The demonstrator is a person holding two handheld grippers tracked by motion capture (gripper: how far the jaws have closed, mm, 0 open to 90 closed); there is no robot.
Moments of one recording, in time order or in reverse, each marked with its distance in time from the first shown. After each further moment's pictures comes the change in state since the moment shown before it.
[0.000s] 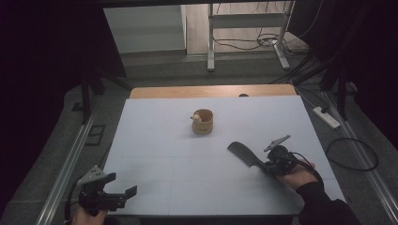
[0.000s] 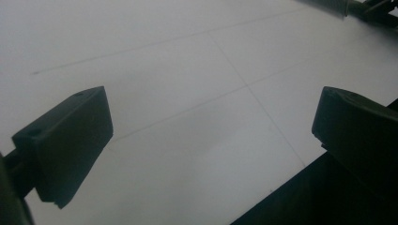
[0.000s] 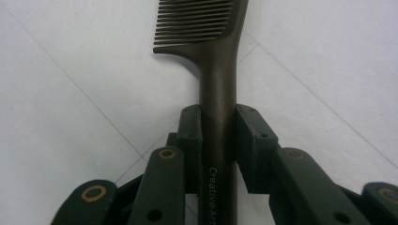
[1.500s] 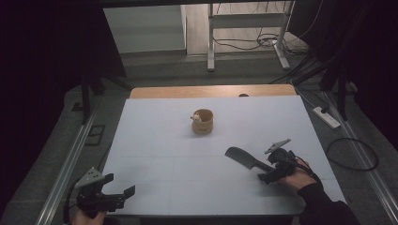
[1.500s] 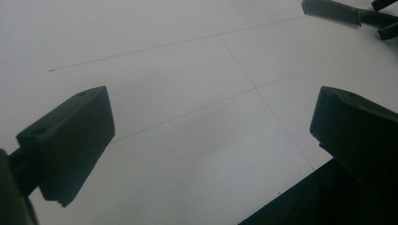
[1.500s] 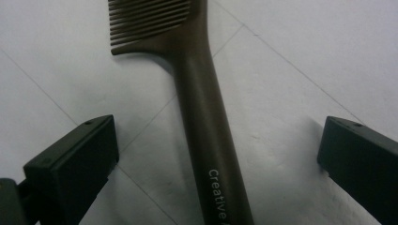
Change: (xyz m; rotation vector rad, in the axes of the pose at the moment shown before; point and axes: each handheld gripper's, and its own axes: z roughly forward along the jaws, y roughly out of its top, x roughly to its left) left arm 0.001 -0.007 -0.002 -0.019 0.033 -0.017; right arm -0.001 -0.011 0.015 -0.004 -0.061 0.022
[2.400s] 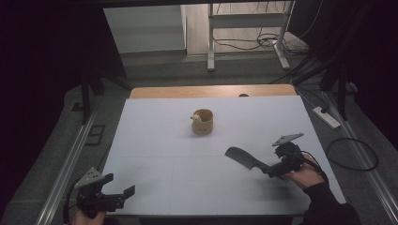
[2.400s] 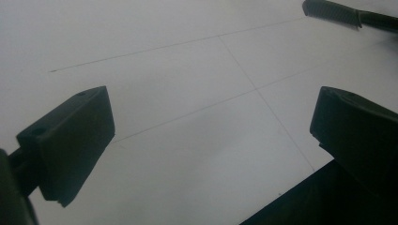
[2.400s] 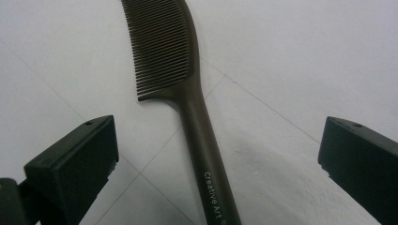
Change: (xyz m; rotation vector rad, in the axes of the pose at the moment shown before) left arm 0.000 0.000 0.000 -0.005 0.004 -0.002; right arm -0.005 0.008 -0.038 -0.132 0.020 0.065
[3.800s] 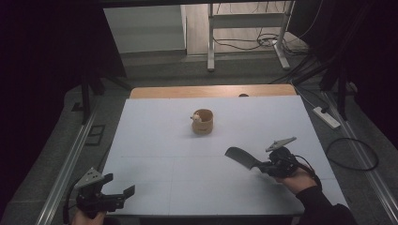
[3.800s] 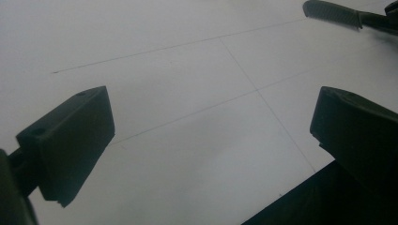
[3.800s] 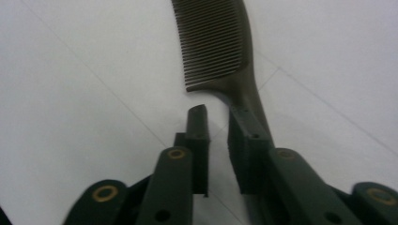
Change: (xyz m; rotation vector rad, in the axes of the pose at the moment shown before) left arm -0.001 0.000 -0.001 -0.006 0.005 0.004; right arm 0.021 -0.001 0.004 0.029 0.065 -0.030
